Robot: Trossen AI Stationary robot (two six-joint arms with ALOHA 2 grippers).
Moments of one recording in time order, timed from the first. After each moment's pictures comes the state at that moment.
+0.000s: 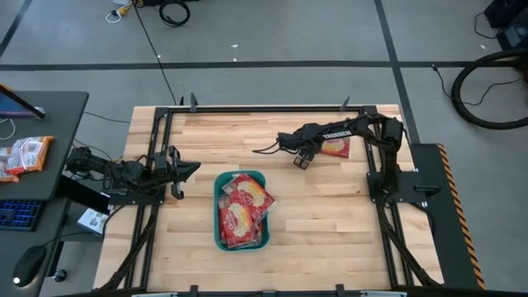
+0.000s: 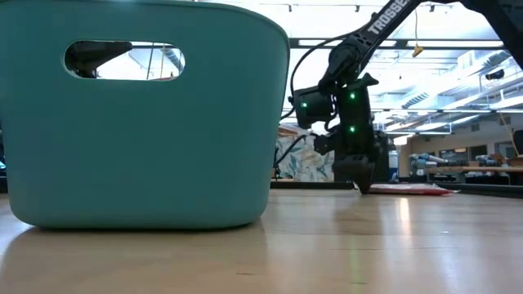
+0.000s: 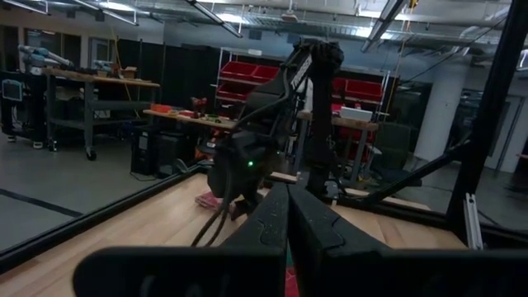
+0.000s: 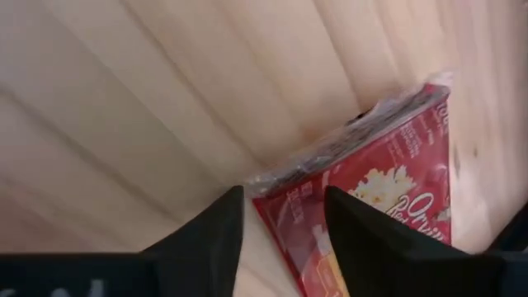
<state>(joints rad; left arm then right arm) -0.34 0.05 0.01 0.26 -0.62 -0.07 -0.34 1.93 1.19 -0.94 0.43 0.36</state>
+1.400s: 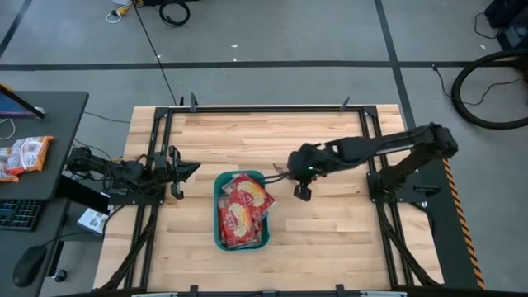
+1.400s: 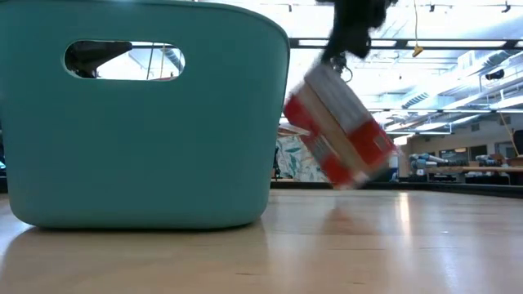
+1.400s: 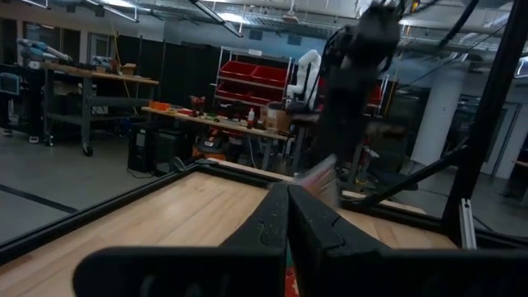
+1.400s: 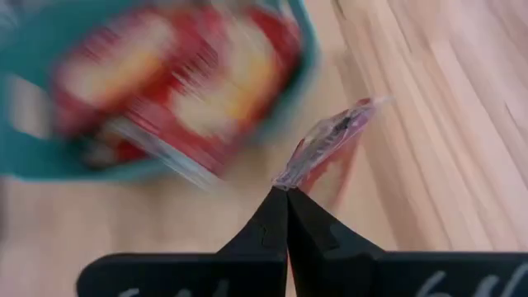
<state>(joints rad) -0.34 0.05 0.01 0.26 -0.62 -0.09 0.10 1.44 1.22 -0.70 0.11 0.34</state>
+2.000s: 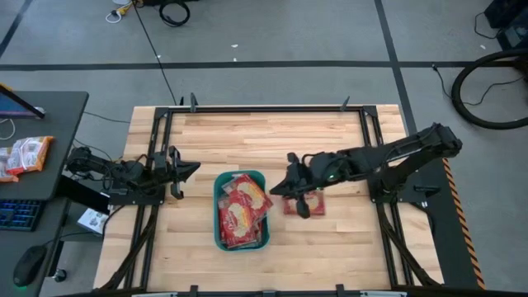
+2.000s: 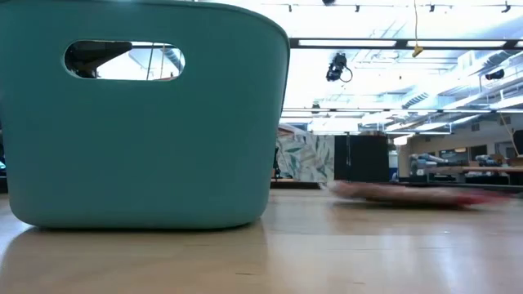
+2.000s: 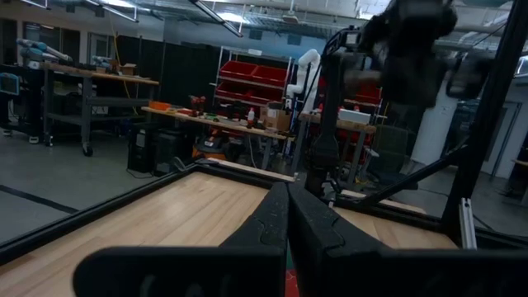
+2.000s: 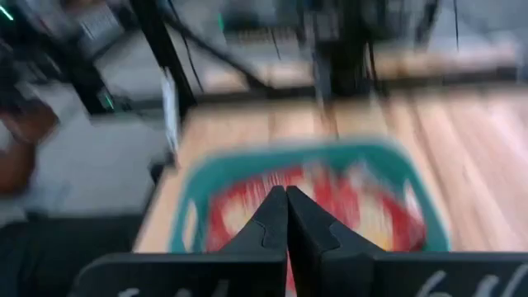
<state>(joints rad) -0.34 0.05 0.01 0.26 -0.62 -0.09 0.25 1.41 1.23 -0.22 0.08 0.21</state>
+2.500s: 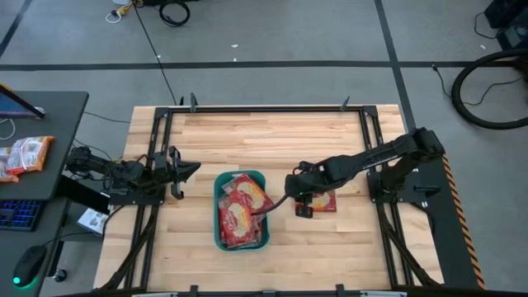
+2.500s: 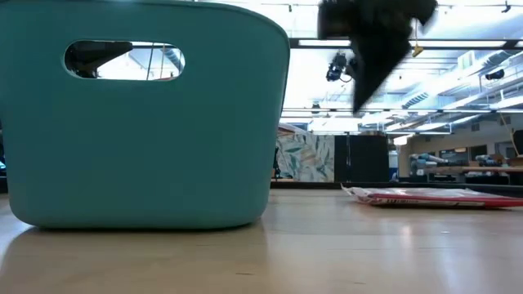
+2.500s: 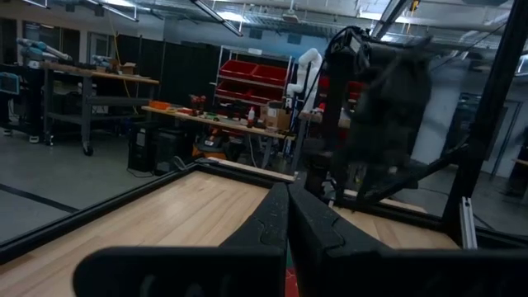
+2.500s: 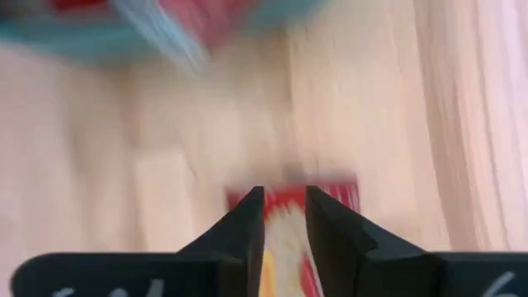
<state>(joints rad) -0.34 0.06 0.01 0.27 -0.62 -0.09 0.22 1.60 1.23 -0.82 0.13 0.35</state>
